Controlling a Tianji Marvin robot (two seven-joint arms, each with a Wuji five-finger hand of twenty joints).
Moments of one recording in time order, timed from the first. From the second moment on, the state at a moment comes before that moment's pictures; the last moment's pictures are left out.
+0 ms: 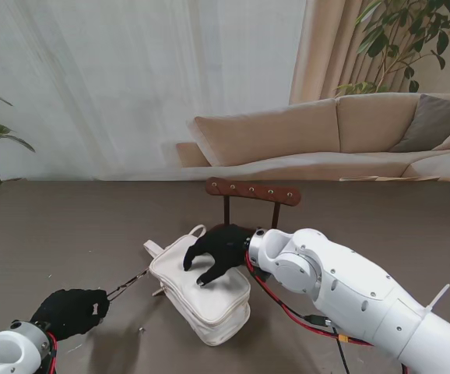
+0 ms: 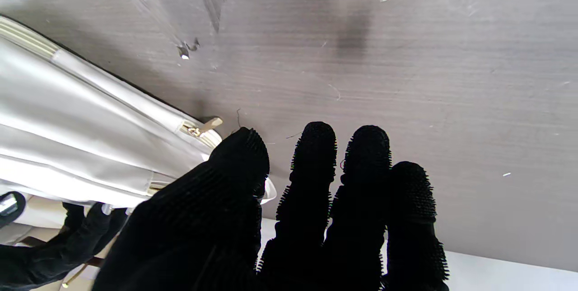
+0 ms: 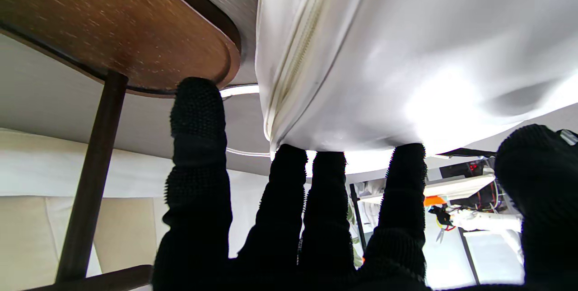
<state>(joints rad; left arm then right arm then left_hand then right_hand) 2.19 -1.05 -1.70 -2.08 0.91 0.04 -0.32 -0.95 -1.08 0.56 -1.40 -0.74 -0.24 0.23 0.98 -0.41 0.64 -0.25 0.61 0.08 0.88 0.80 1.02 0.24 0.38 0.84 0.89 0.35 0.40 1.23 0.28 0.31 1.12 0.59 0.20 -0.40 0.67 -0.04 0.40 -0.43 0.57 0.30 0.61 -0.15 0.35 0.23 0.64 -0.14 0.15 0.18 0.83 0.16 0.90 0.40</state>
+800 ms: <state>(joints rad) 2.25 -1.05 -1.72 -2.20 1.01 0.10 -0.45 -0.93 -1.09 0.54 -1.37 -0.72 -0.23 0.21 0.69 -0.41 0.76 -0.14 0.57 0.13 0.20 0.39 0.69 0.30 0.17 0.44 0.51 0.40 0.22 1.07 0.08 0.30 0.81 0.50 0.20 -0.40 0.67 -0.04 0.38 -0.48 0.57 0.30 0.61 -0.16 0.35 0.23 0.64 -0.17 0.15 0.18 0.83 0.16 0.90 0.40</state>
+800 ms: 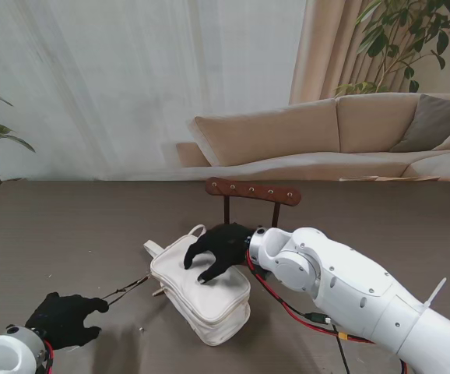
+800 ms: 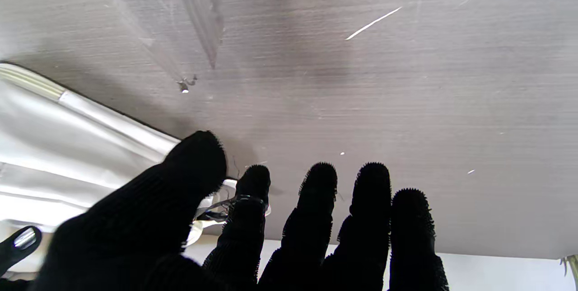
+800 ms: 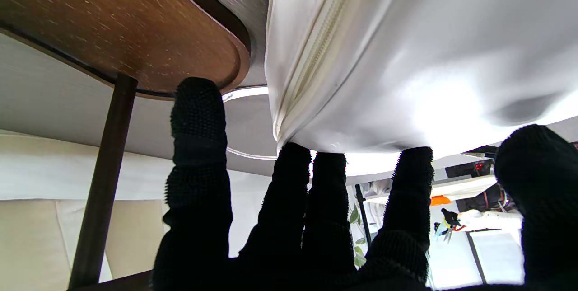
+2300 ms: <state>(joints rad) 2.14 -1.06 -1.60 -2.04 1.00 0.05 -0.17 -0.93 -1.09 0.54 -1.34 -0.70 -0.25 0.18 0.84 -0.35 0.50 -0.14 0.97 0.02 0.59 0.40 0.83 0.30 0.15 0.32 0.48 0.52 0.21 1.05 0.32 0.40 0.26 0.52 0.20 -0.40 0.67 -0.04 0.37 -0.48 0.57 0.30 0.61 -0.15 0.35 0.23 0.65 -0.17 0.15 0.19 0.83 0.16 0.90 0.40</state>
